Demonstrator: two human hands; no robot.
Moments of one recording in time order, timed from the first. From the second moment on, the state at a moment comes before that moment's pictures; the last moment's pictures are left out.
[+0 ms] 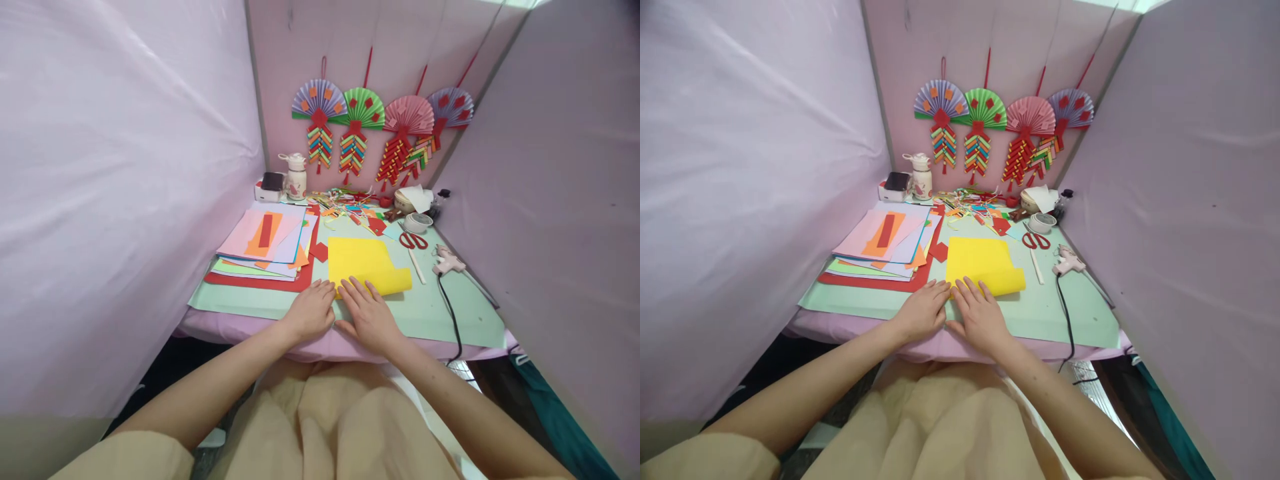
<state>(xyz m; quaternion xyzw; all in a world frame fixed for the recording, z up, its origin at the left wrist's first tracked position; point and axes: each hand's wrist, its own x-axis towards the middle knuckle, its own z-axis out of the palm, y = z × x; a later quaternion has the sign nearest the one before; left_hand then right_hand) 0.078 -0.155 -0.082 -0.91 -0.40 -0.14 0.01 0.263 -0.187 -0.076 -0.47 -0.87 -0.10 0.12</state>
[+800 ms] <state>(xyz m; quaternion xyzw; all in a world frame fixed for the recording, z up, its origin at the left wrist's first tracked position) 0.076 -0.155 -0.082 -0.91 -0.39 -0.13 0.01 0.291 -0.175 -0.079 -0.50 -0.87 -0.04 0.02</state>
